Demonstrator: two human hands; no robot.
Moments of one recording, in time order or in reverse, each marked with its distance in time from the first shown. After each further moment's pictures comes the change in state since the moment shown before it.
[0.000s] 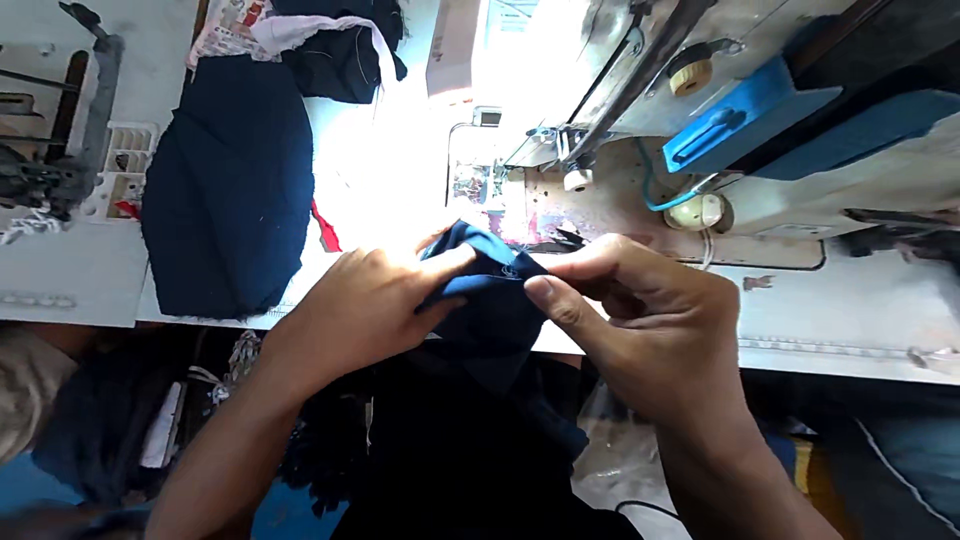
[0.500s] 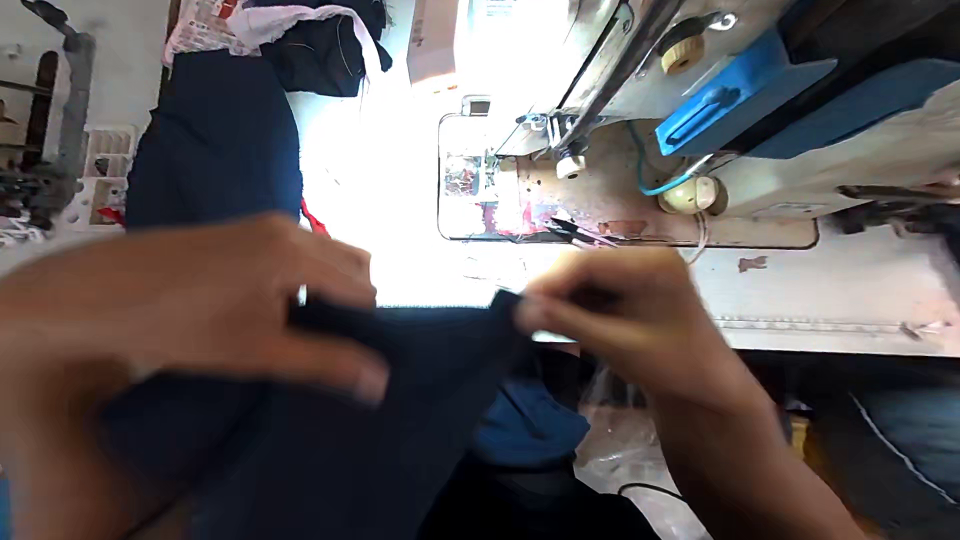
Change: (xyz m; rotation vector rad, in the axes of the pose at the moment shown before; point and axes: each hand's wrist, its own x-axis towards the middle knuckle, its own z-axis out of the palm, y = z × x) left_hand -0.030 -0.041 -0.087 -0.293 -0.285 0.163; right_hand 0.008 0.009 -0.005 0.292 -0.291 -0.002
